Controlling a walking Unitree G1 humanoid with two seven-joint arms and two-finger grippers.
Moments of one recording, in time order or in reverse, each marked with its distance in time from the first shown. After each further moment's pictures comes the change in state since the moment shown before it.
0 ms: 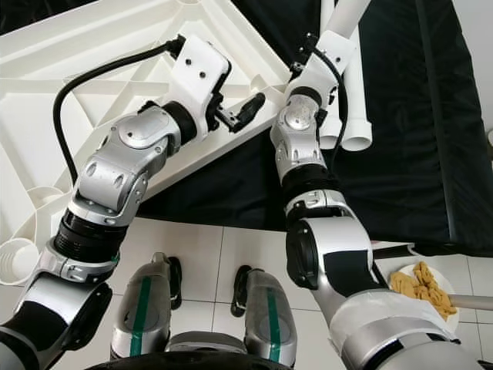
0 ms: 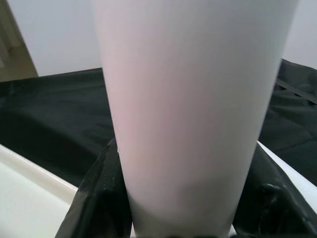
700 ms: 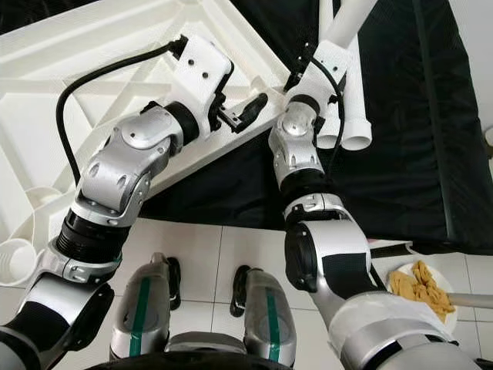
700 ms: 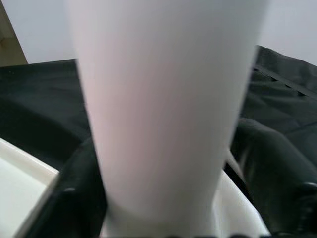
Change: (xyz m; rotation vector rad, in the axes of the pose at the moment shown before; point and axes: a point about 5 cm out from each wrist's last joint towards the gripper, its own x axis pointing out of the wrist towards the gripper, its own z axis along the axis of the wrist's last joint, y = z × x) left arm 0.001 -0.003 0.001 0.000 -0.004 -0.006; right arm -0.003 -0.005 -0.008 -0.005 -0.008 0.020
